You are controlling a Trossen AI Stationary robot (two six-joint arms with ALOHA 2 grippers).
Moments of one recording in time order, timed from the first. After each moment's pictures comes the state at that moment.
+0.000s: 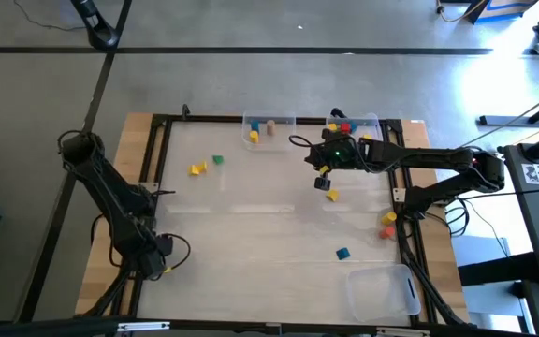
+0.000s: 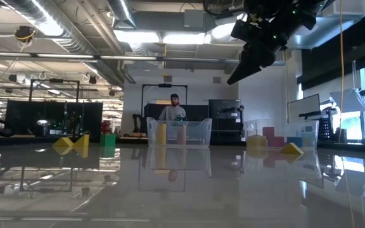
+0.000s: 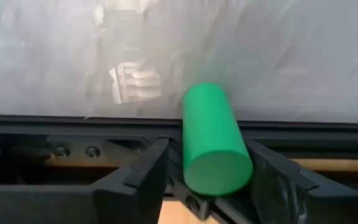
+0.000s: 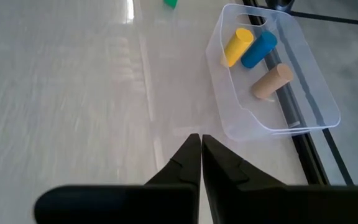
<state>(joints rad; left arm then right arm) -1.00 1.30 0.71 -1.05 0.21 -1.02 -0.25 1.31 0.92 -0.32 0.11 -0.28</state>
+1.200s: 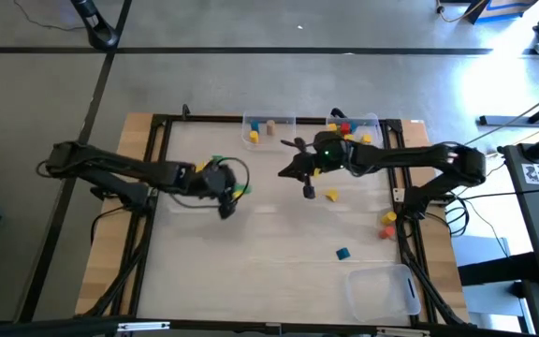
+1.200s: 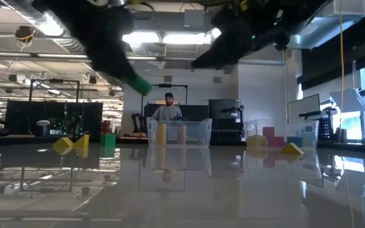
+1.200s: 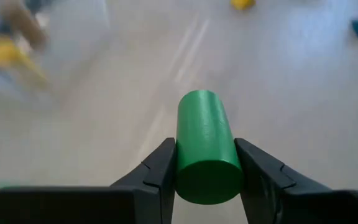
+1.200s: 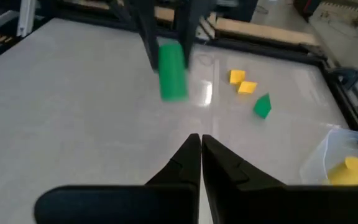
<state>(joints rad) -0.06 1.23 0.80 -0.36 -0.31 -0.36 -0.25 1.50 0.92 0.15 -0.34 -0.29</state>
